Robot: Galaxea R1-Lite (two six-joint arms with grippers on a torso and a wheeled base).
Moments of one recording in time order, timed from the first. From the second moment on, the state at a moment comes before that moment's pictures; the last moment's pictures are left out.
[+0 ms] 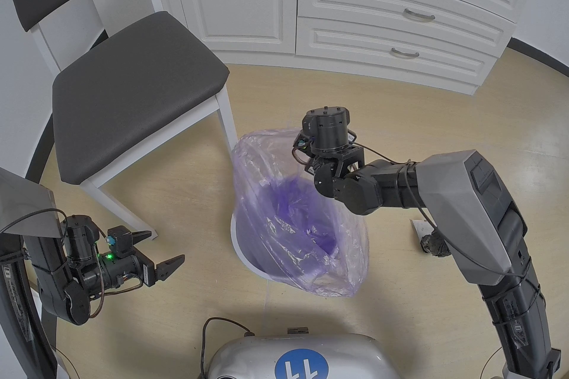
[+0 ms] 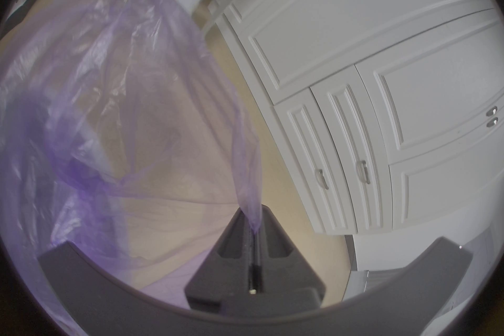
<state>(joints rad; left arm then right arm) 0.00 2.18 -0.25 -1.53 -0.50 0.24 0.61 2.55 -2.00 -0.34 -0.72 -0.92</state>
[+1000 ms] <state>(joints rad) -0.01 2.18 -0.24 -1.53 -0.50 0.18 0.69 2.35 -2.00 0.31 -0.69 -0.37</state>
